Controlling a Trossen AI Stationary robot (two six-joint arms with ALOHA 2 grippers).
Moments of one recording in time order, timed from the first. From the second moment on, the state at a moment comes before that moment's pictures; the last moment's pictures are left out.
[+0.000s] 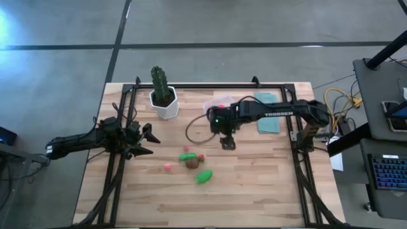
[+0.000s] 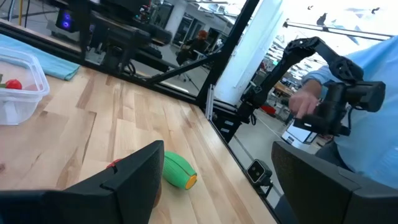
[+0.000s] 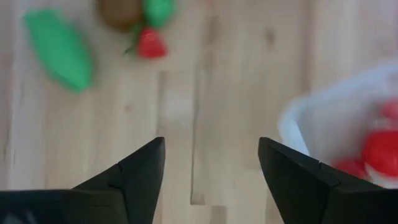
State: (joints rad) left arm 0.18 0.06 0.04 -0.01 0.53 -0.46; right arm -0.07 1.78 1.50 -0.93 -0.11 -0.13
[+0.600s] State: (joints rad) left arm 0.18 0.06 0.04 -0.01 0.53 -0.46; right arm 0.03 1.90 1.47 -0.68 -0.28 -0.38
